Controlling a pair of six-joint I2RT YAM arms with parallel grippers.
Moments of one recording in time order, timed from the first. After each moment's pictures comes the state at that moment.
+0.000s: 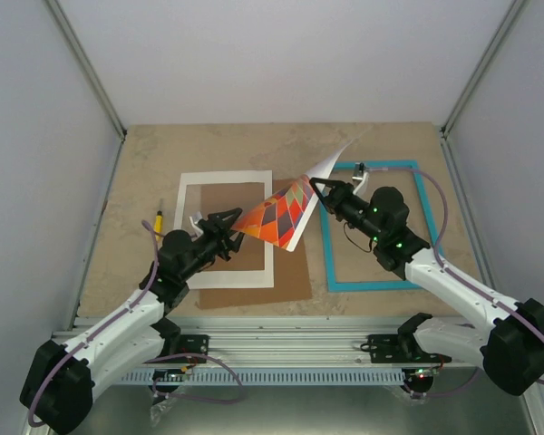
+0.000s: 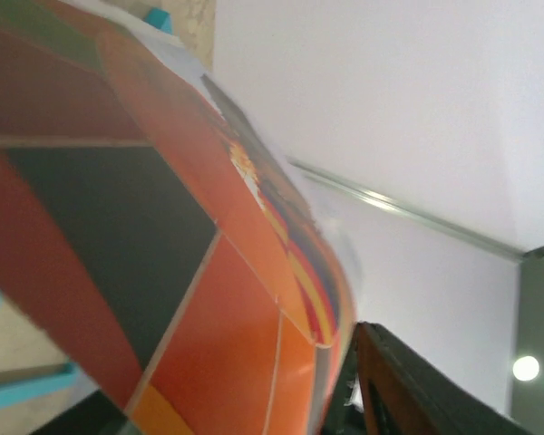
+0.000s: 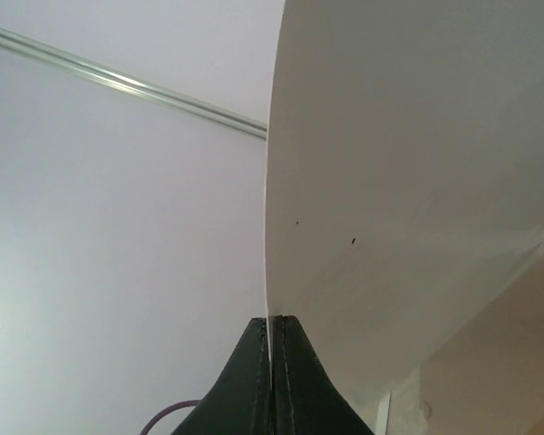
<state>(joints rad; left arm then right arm) -0.53 0.82 0.29 0.45 0.21 -1.89 0.60 1.12 0.70 0.38 -0.21 1.19</state>
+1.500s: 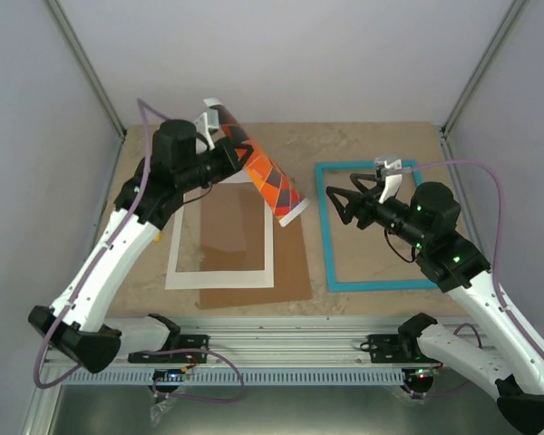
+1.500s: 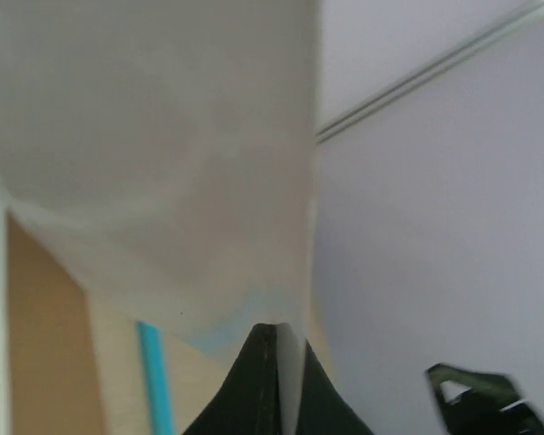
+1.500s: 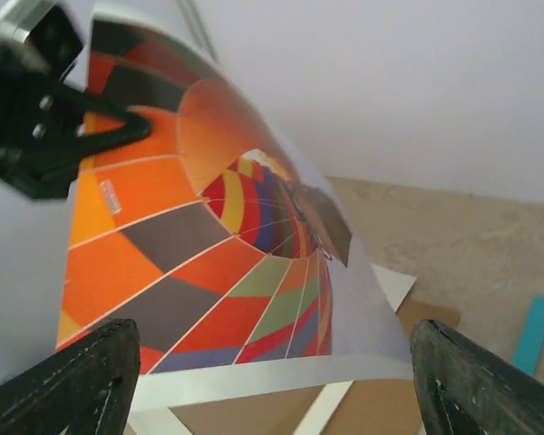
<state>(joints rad) -0.49 1.21 1.38 -0.45 0.26 -0.90 0.56 0.84 0.97 -0.27 -0.20 0.37</state>
